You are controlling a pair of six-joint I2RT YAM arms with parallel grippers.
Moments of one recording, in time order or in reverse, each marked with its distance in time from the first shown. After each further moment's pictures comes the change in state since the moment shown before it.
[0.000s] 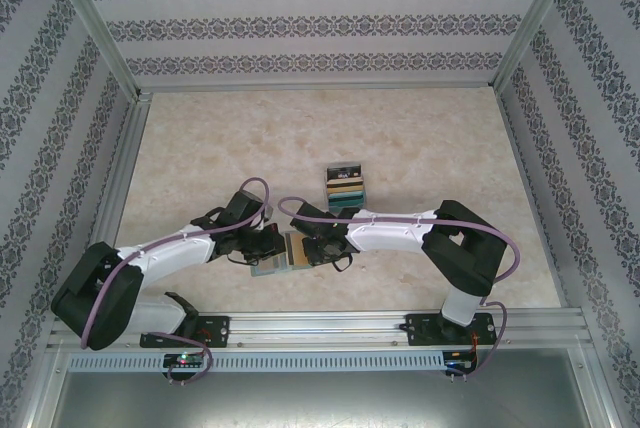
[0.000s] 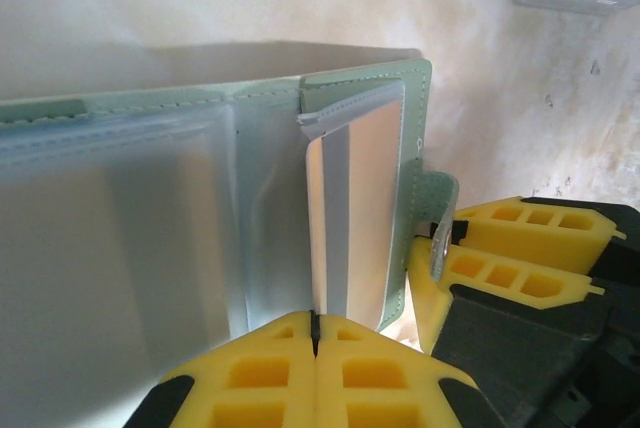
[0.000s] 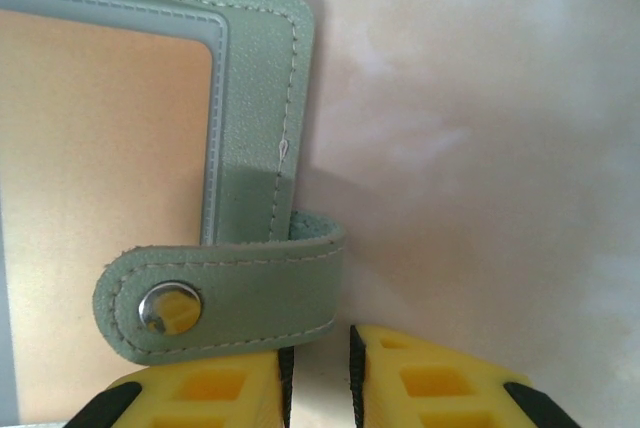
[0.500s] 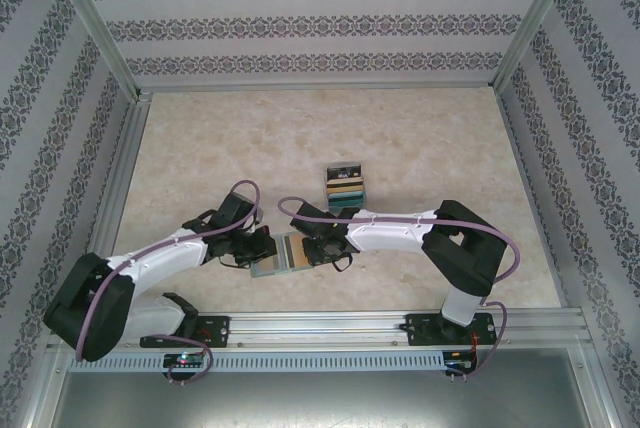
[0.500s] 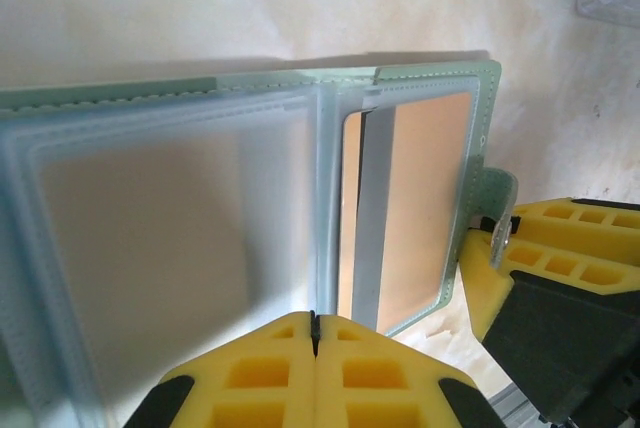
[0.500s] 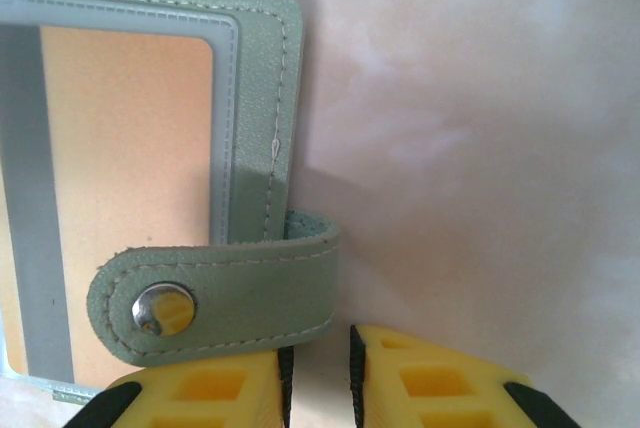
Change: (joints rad) left arm 0.045 -0.074 -0.031 -0.092 -0.027 0.015; right arm 0.000 0.000 0.000 0.000 0.000 0.000
